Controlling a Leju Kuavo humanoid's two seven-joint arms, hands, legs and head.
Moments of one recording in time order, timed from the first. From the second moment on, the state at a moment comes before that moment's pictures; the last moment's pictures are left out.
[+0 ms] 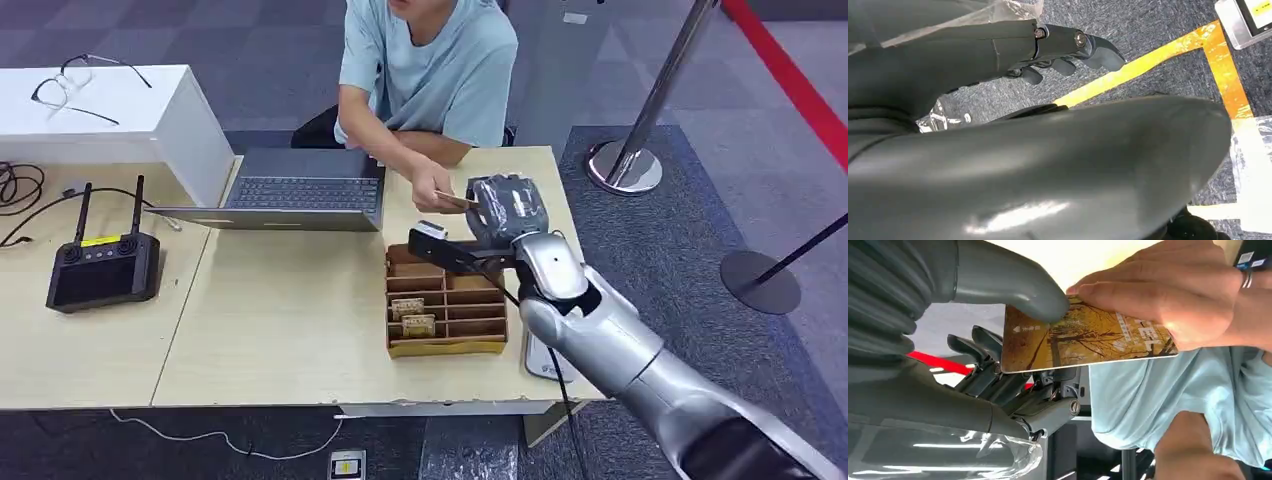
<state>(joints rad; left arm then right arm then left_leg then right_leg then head) -0.13 0.04 -1.22 -0.21 0.82 0.17 0.11 -0.75 -0.26 0.84 -1.30 0.95 -0.21 0.53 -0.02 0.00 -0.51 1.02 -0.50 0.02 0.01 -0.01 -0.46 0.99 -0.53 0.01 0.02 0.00</state>
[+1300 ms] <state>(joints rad) -0.12 0.05 -1.22 -0.21 0.85 0.17 0.11 -0.70 -0.37 0.77 -1.45 0.94 -0.22 0.66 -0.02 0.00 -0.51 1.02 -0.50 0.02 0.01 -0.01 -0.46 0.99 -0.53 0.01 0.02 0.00</state>
